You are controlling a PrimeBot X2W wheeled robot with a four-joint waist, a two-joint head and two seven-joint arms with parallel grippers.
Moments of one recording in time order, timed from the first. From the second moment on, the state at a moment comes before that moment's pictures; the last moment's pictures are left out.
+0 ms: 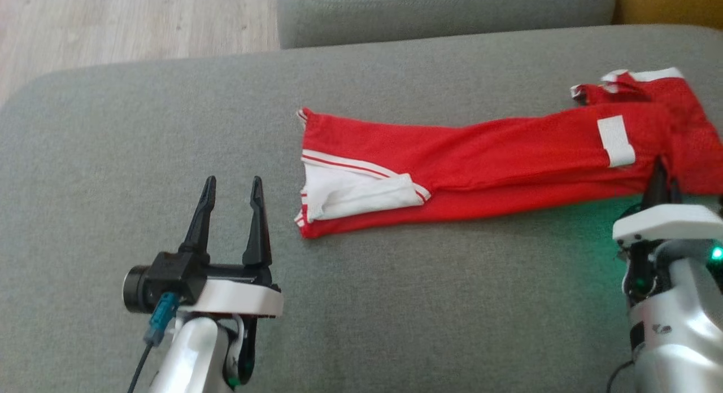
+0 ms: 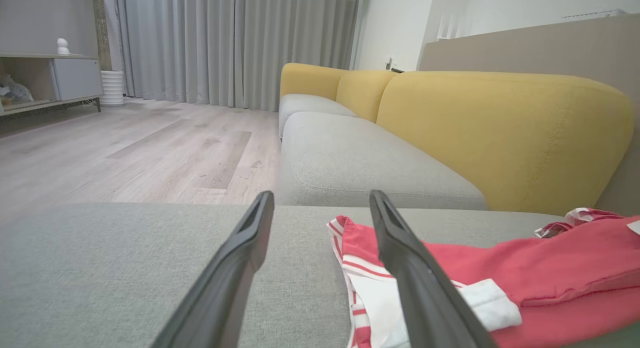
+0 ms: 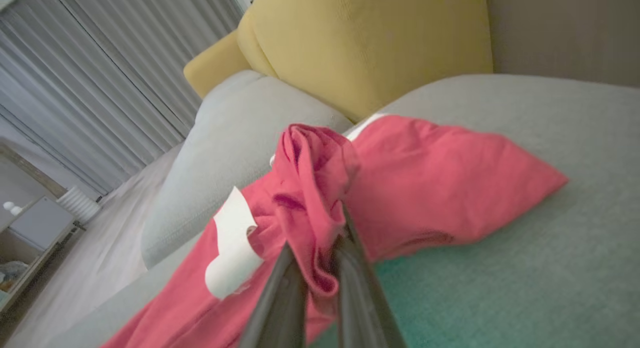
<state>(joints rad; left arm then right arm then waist) -0.21 0.05 -0.25 0.28 -0.26 0.05 -0.25 -0.49 -0.08 -0.28 0.84 0.41 0.13 -0.22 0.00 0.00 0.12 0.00</state>
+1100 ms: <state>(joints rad) -0.18 0.05 -0.28 0.28 -0.26 0.03 -0.25 -0.55 -0.06 0.46 0.82 0.70 0.13 -0.24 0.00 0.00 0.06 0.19</state>
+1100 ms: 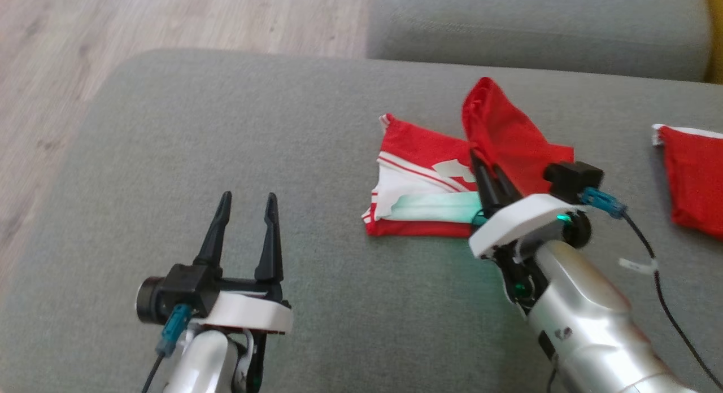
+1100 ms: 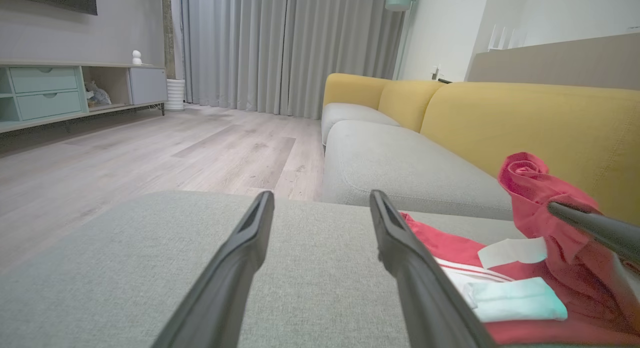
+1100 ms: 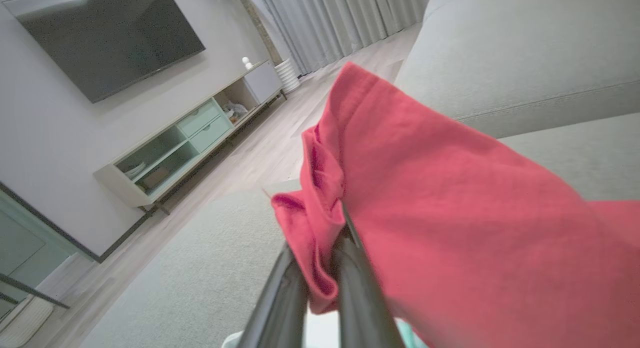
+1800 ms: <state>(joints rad) -0.24 0.05 -0.37 0.29 -0.29 0.06 -0.25 -0.65 -0.06 0.72 0.94 0.80 0.13 -0.25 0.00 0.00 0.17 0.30</state>
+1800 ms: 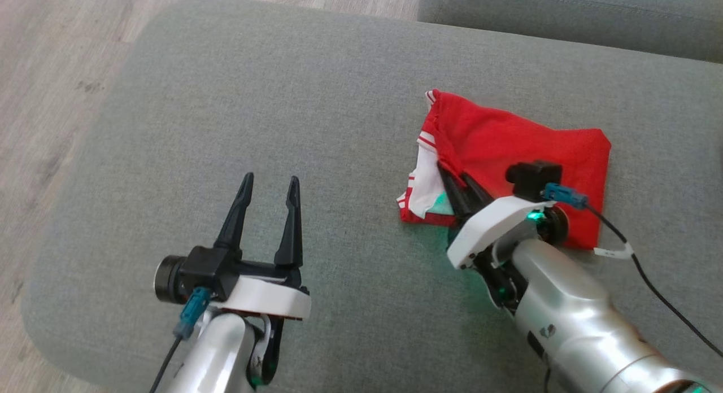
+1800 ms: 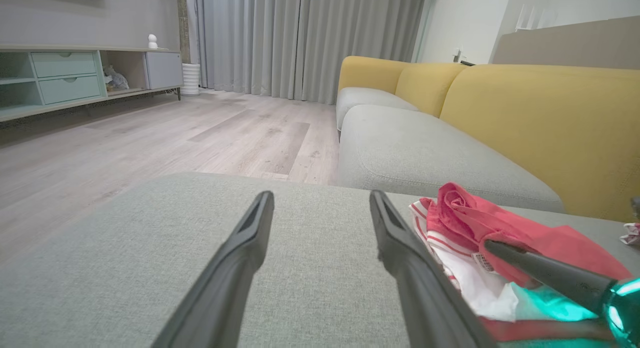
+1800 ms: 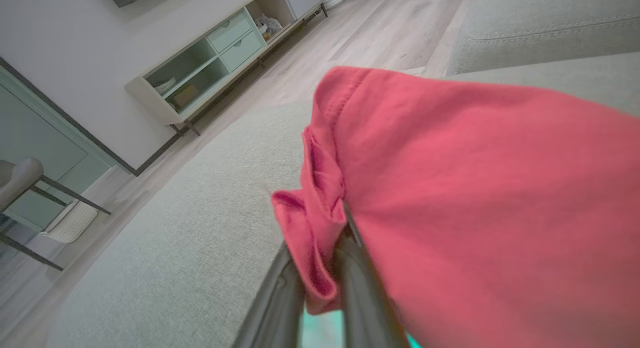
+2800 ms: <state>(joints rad) -0.18 0.05 -0.24 0.22 -0.29 0.07 -0.25 -0.29 -0.06 -0.03 0.42 0.11 0.13 -0.25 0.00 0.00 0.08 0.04</state>
